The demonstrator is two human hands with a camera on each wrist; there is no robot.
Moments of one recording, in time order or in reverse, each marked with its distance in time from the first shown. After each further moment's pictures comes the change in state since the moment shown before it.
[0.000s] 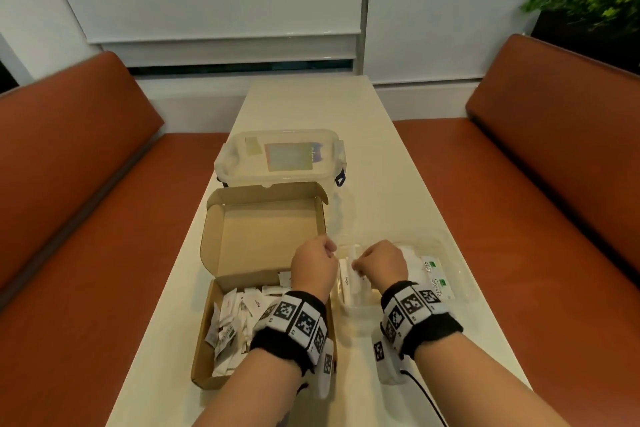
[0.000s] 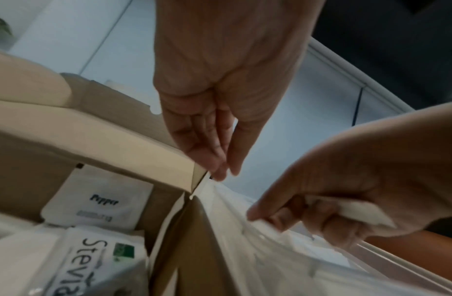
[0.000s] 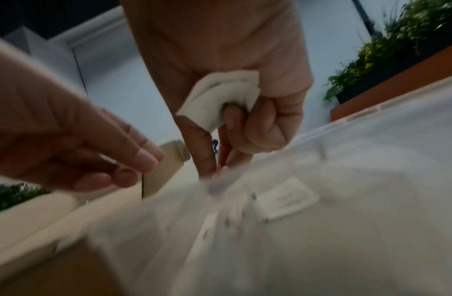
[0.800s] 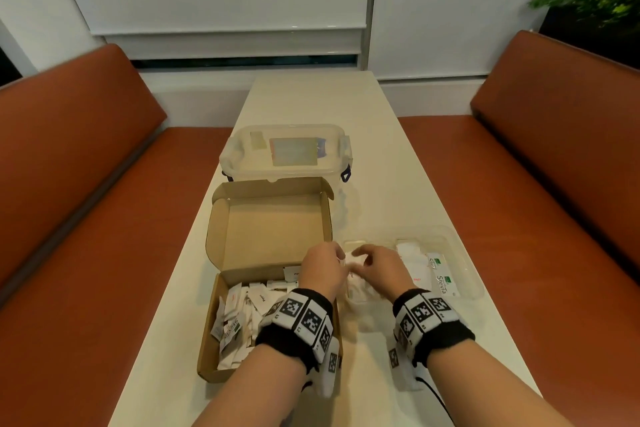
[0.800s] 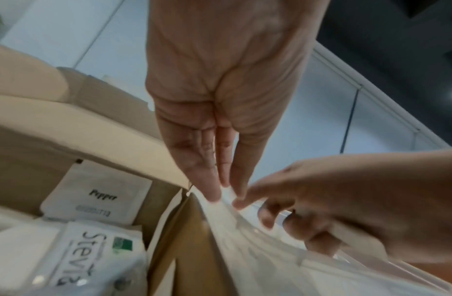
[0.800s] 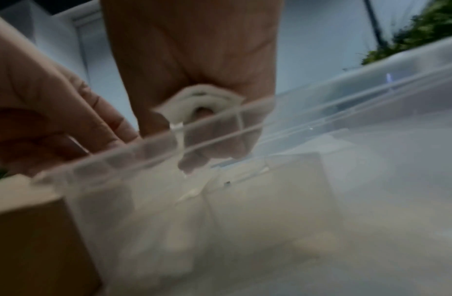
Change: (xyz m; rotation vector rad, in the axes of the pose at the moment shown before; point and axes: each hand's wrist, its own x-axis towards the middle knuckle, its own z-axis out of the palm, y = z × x) left_hand -0.003 -0.007 0.005 0.122 -0.157 0.004; right_hand 0.002 0.022 0.013 -0.077 -0.051 -0.284
